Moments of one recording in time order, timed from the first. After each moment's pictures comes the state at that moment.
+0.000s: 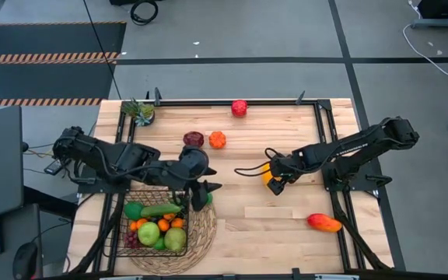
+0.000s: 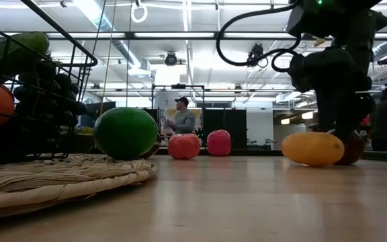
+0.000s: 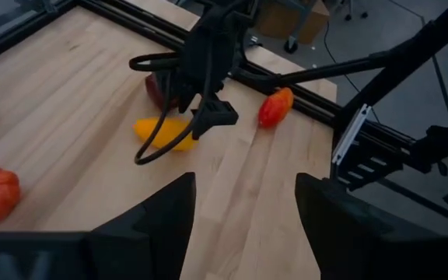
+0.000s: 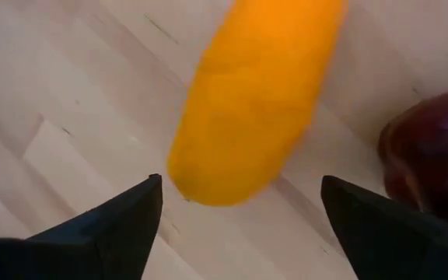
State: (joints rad) left arm -0.37 1.52 1.69 -0.77 -0.41 -0.67; right arm 0.12 1.31 0.70 -0.64 0.00 1.00
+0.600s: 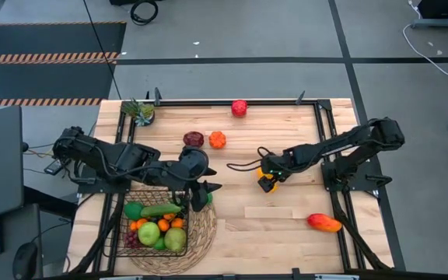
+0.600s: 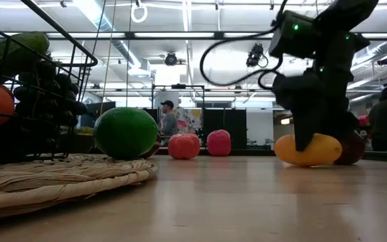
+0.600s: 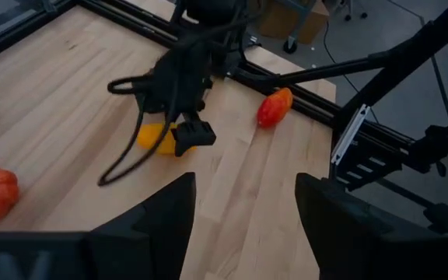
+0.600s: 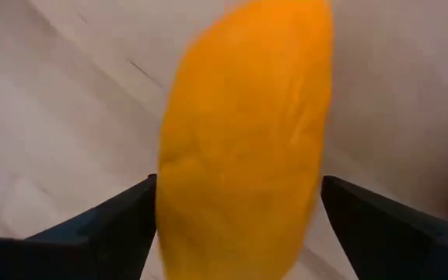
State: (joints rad) left arm -0.37 1.52 1.69 -0.77 -0.41 -0.67; right arm 0.05 1.48 0.70 -0.47 -0.03 0.98
